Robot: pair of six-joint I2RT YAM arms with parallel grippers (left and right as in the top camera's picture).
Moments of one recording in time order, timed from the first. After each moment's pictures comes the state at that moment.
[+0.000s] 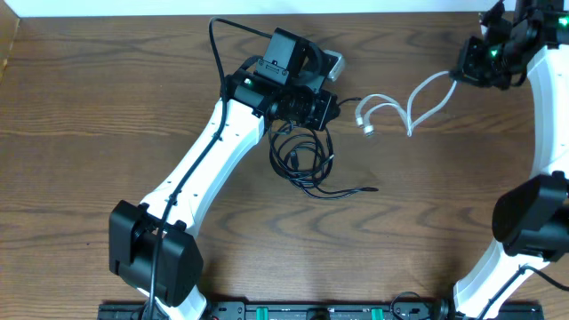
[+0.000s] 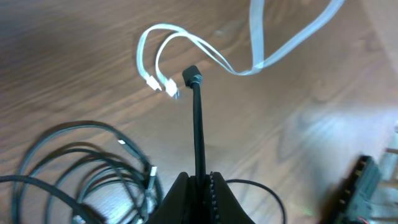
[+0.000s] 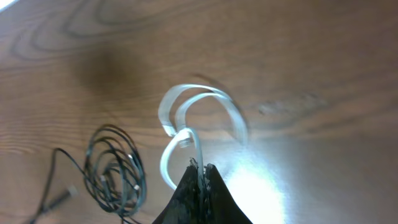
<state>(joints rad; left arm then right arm) -0.49 1.80 1.62 -0.78 0.53 -0.09 -0.15 1.99 2.00 -1.21 -0.38 0.17</state>
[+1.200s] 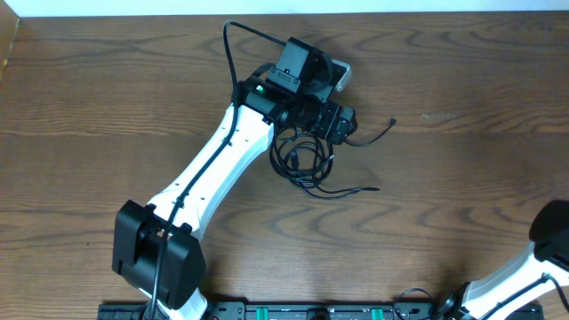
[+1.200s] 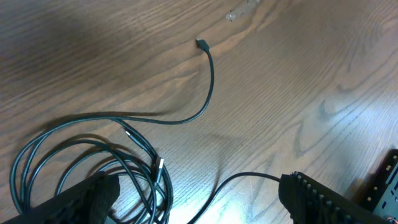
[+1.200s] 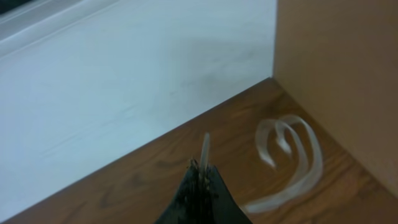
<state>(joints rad) -0.54 1.80 1.59 -0.79 0.41 -0.07 -0.56 2.00 2.35 -0.85 -0.20 0.15</state>
